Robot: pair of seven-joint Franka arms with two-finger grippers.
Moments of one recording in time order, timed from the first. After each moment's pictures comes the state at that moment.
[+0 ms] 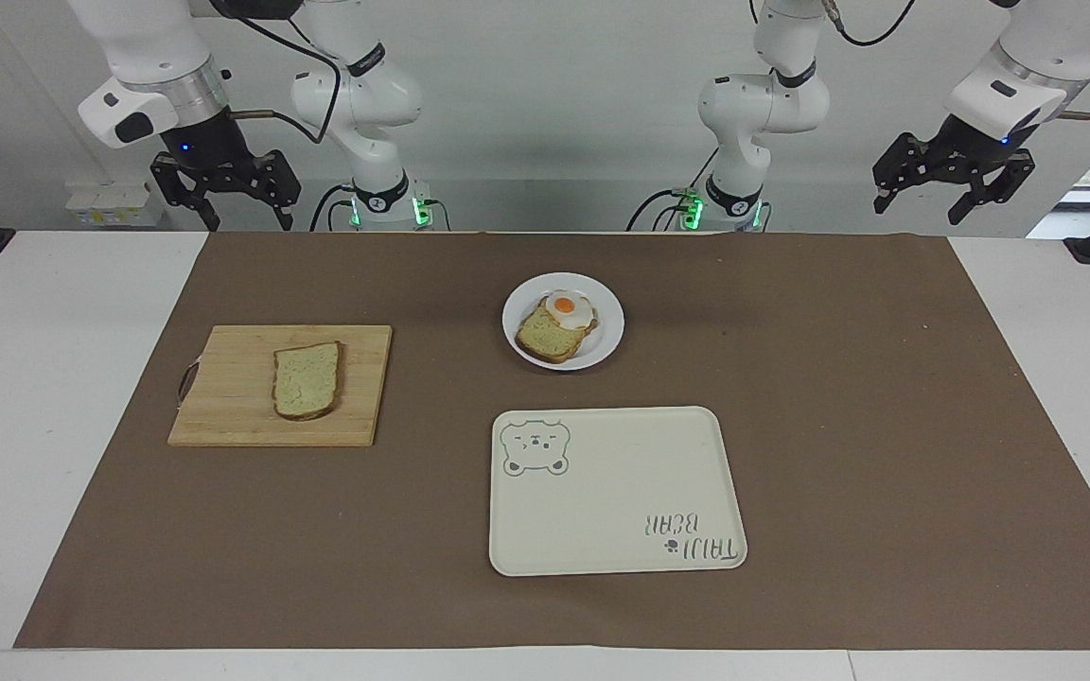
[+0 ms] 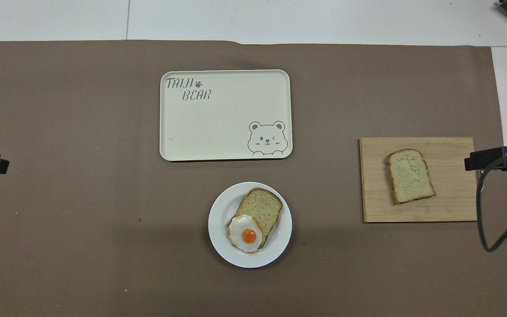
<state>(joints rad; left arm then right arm) -0.11 -0.03 0.08 -1.45 -0.03 1.36 0.20 0.01 -0.12 -0.03 -1.66 0.01 1.56 -0.01</state>
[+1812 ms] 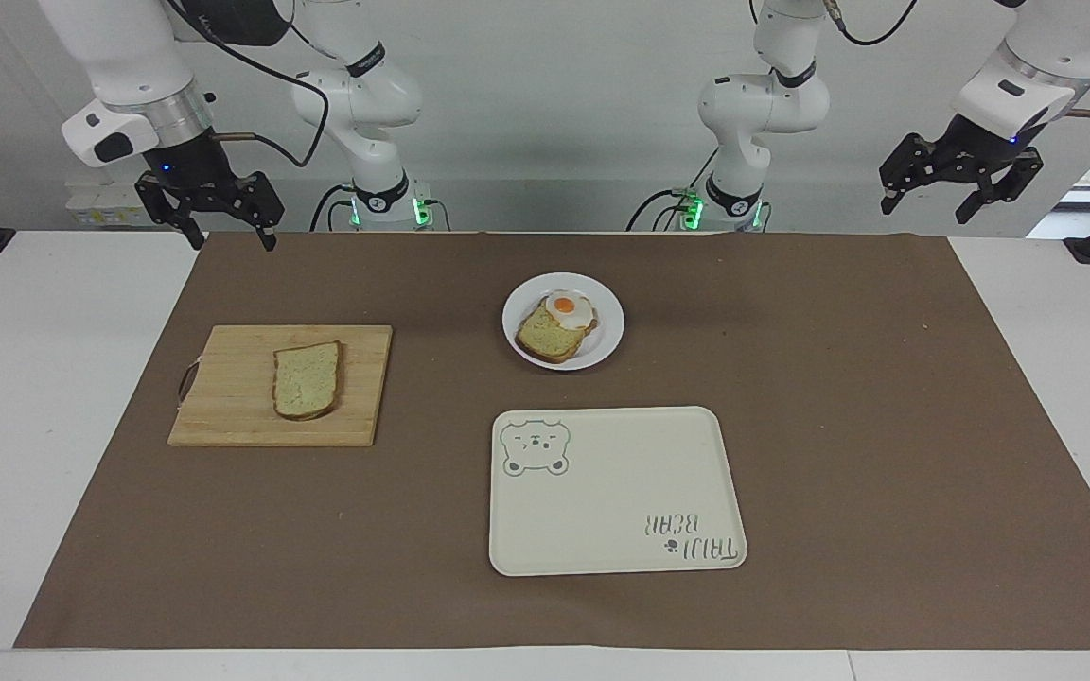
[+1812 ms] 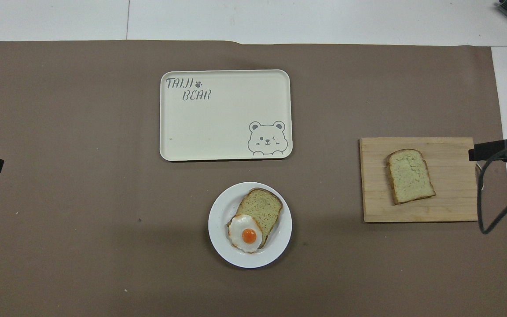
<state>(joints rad) -0.10 -0.03 0.08 -1.45 -0.02 1.37 0.20 -0.04 -0.11 -0.05 -1.74 0.01 1.69 -0.06</state>
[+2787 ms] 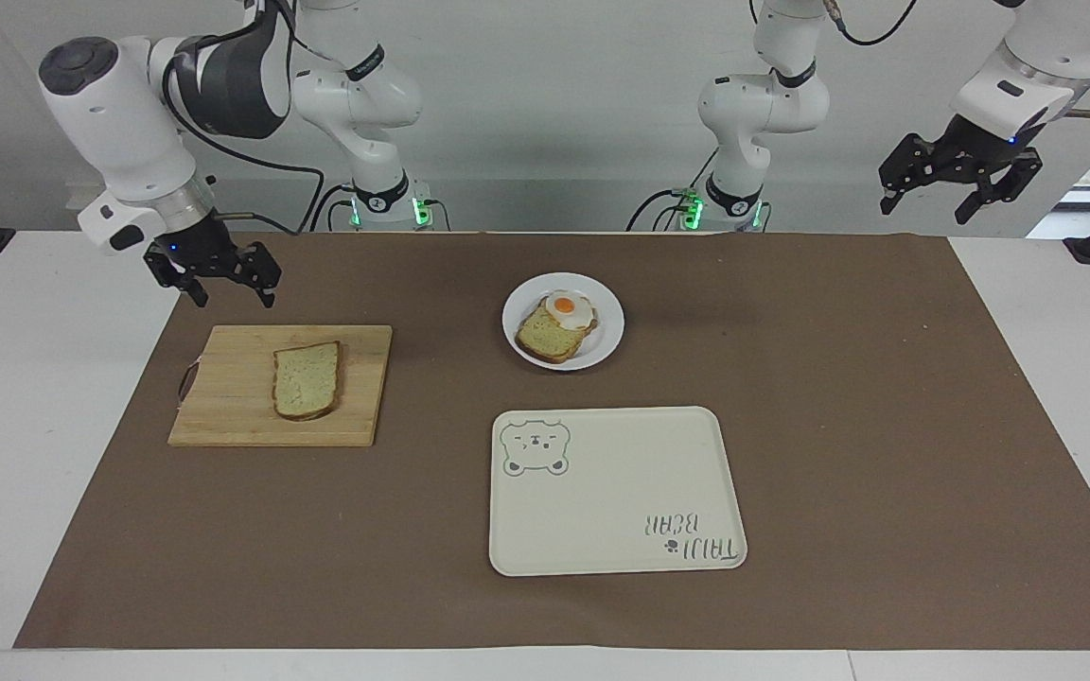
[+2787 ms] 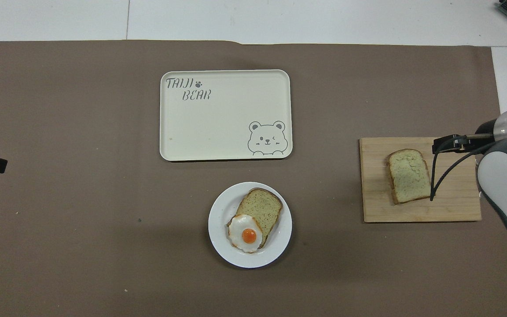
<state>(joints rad) -0.10 -0.03 0.08 -1.45 -0.02 1.37 0.20 -0.07 0.08 -0.05 -1.92 0.01 2.01 -0.09</state>
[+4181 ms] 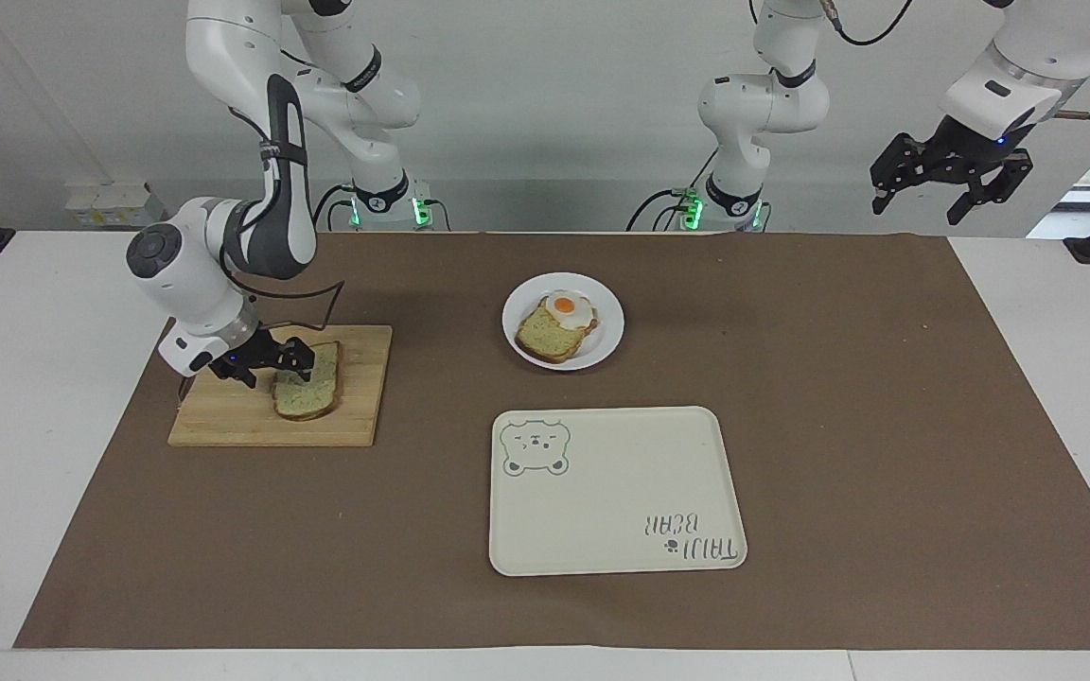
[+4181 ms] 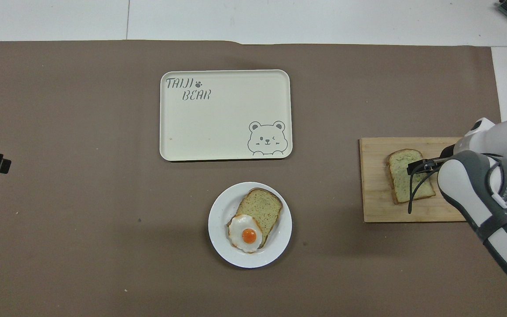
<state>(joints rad) -0.10 -0.03 0.07 -1.45 -0.02 1.37 0.20 -0.12 0.20 -0.05 -2.09 0.09 2.21 -0.30</state>
